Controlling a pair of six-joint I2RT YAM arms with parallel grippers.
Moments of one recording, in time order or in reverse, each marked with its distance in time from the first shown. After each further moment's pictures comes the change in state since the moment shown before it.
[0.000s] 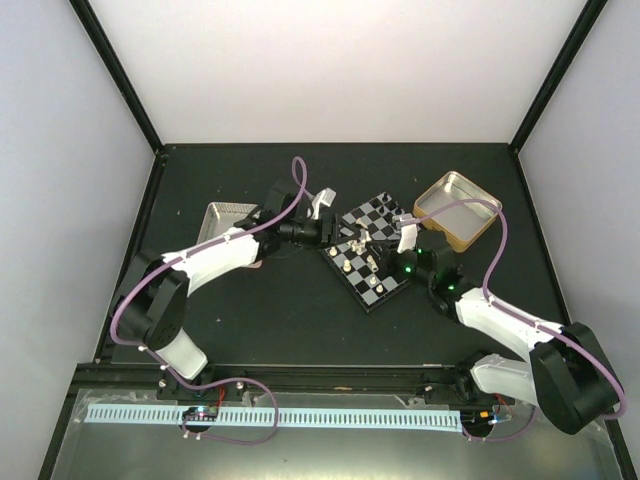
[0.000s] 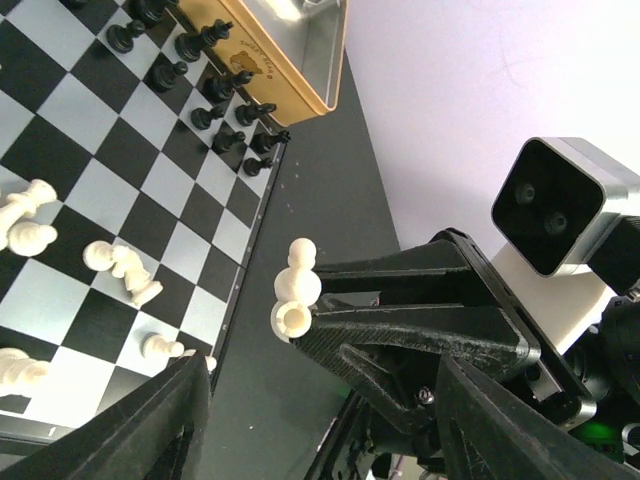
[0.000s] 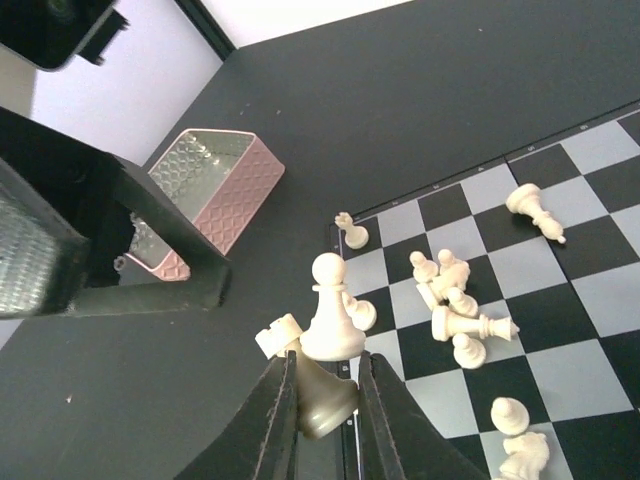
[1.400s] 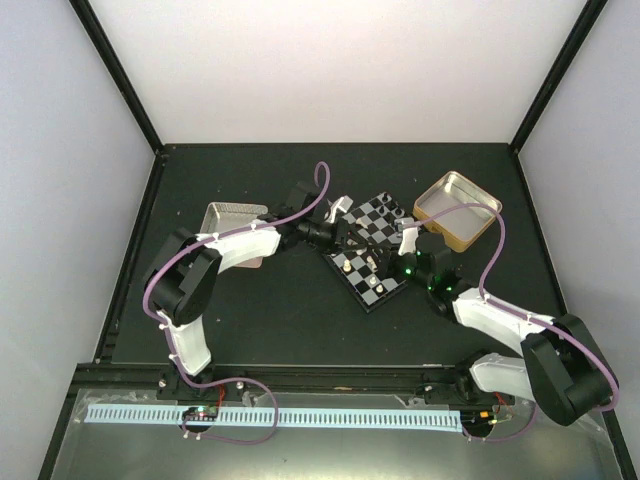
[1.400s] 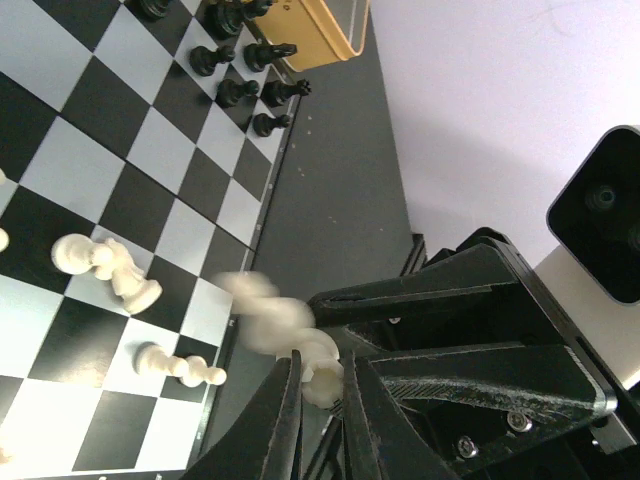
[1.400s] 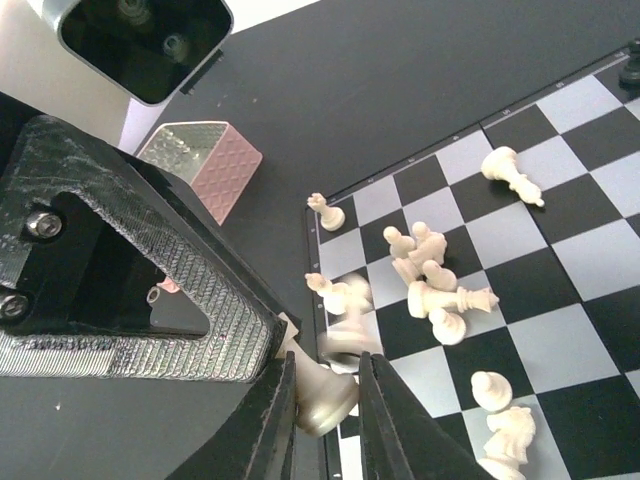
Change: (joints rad) left arm -0.027 0.214 0.111 0.012 0.113 0.006; right arm -0.010 0.043 -0.036 0.066 -0.012 0.048
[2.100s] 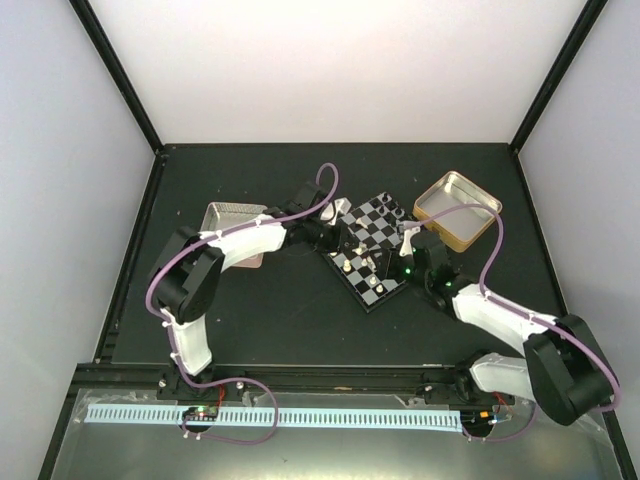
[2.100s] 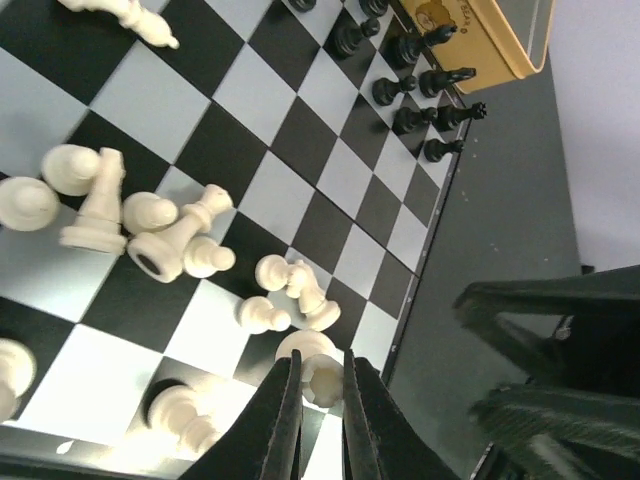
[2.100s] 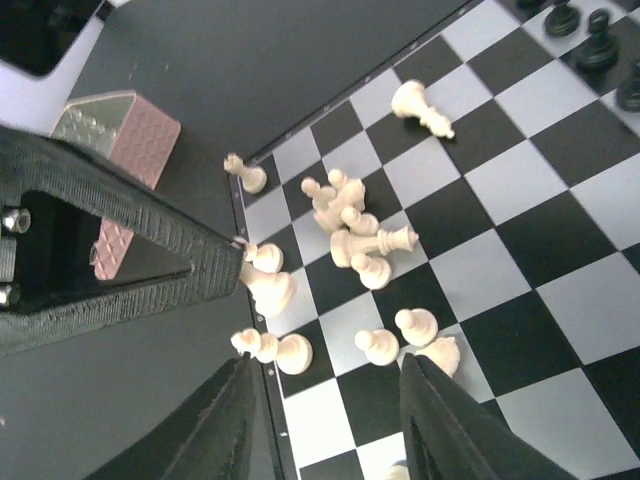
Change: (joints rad) left arm -0.023 0.045 0.100 -0.257 -0.283 0.203; right arm 0.001 0.024 0.042 -0.193 0.093 0.042
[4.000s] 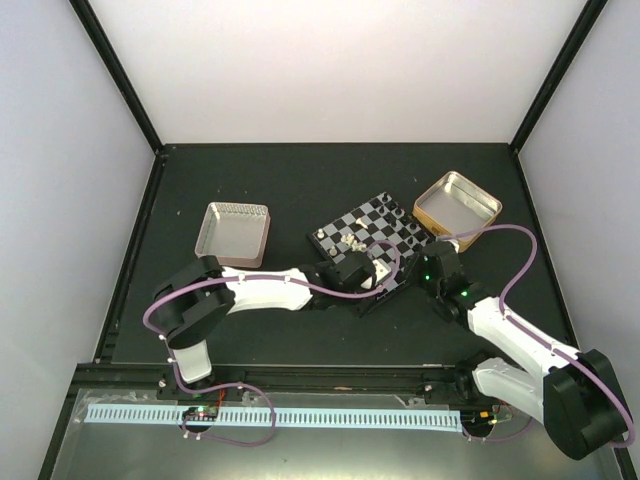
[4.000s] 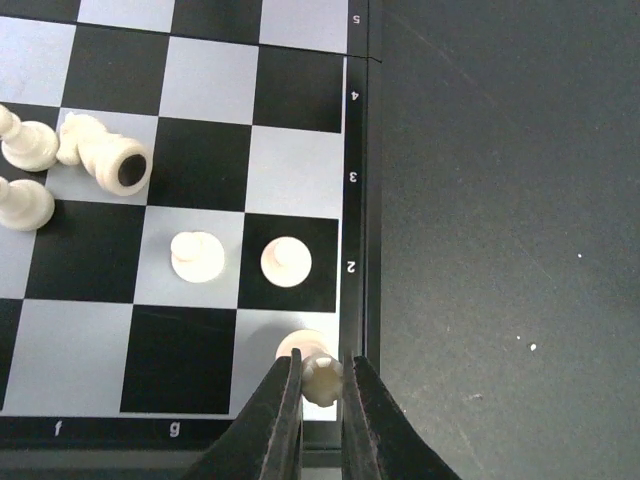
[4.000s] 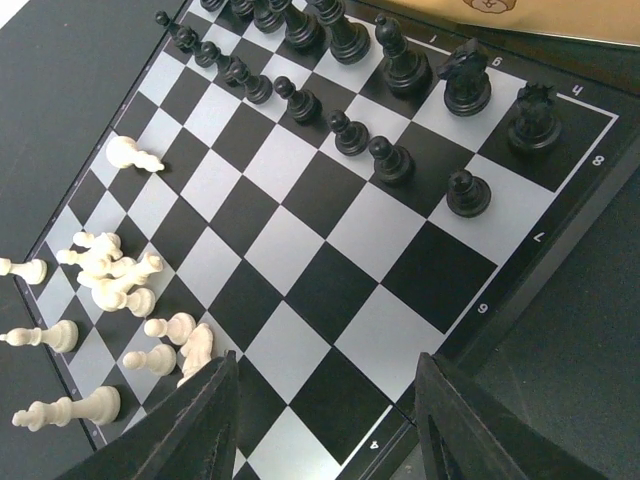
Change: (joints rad) left arm -0.436 -0.094 -0.216 0.098 -0.565 0.380; right arm -0.055 -0.203 -0.036 -0.329 0.340 0.267
